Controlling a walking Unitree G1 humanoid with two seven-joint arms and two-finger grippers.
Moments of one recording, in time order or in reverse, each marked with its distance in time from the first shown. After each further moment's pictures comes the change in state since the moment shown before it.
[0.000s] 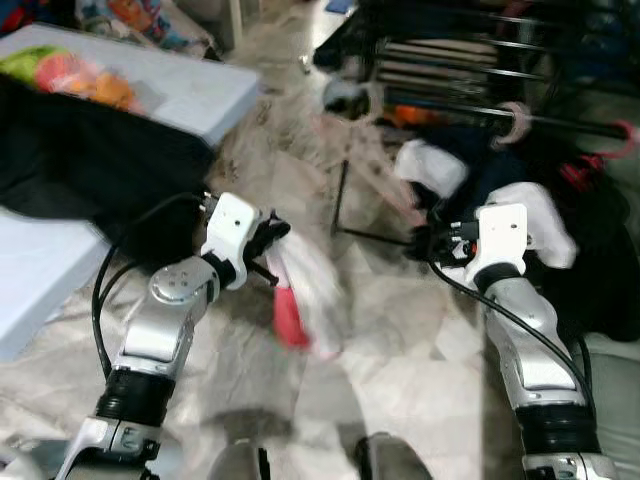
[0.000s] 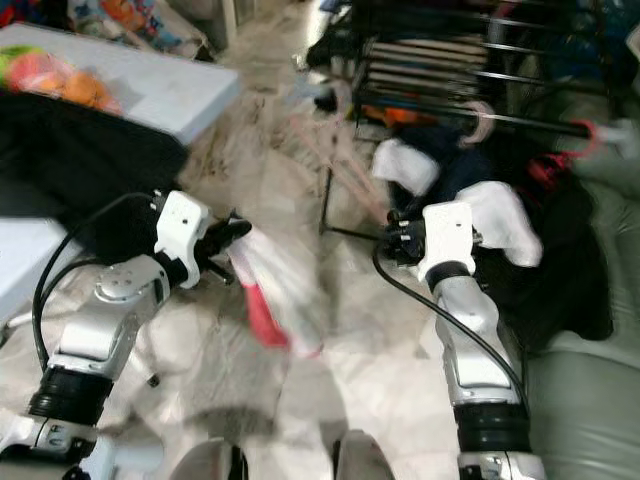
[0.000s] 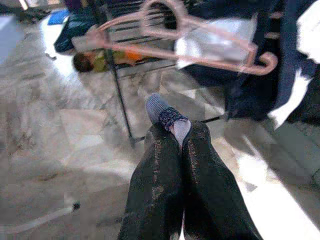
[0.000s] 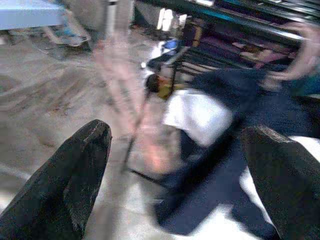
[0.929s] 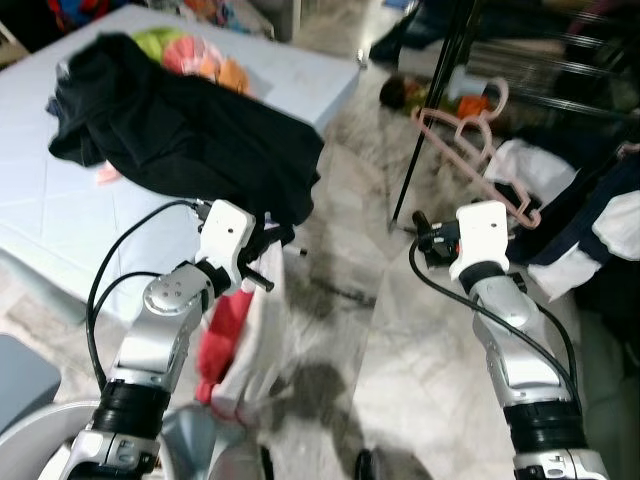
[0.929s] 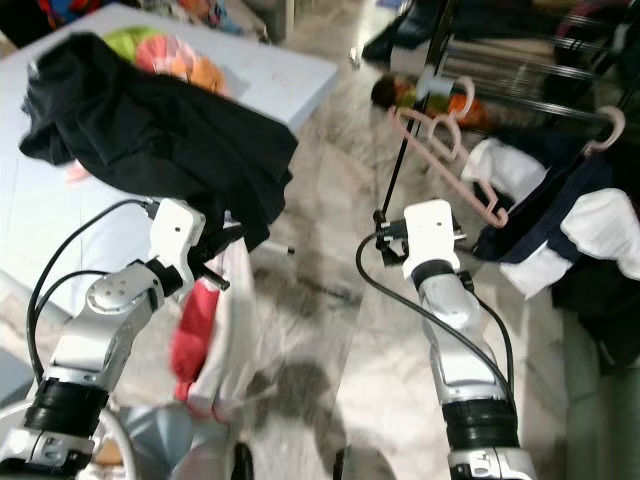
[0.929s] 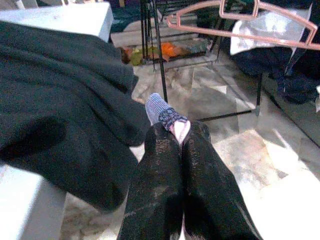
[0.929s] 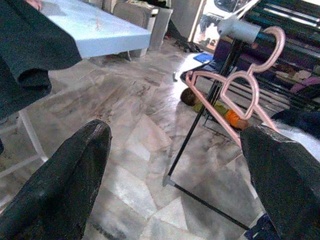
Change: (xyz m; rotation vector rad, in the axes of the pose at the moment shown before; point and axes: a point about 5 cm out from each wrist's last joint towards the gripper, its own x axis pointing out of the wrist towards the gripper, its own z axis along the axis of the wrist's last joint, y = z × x) left arm -0.006 -0.001 -0.004 -0.006 -0.039 0.009; right arm 0.004 0.008 0.002 -0.057 -0.015 0.006
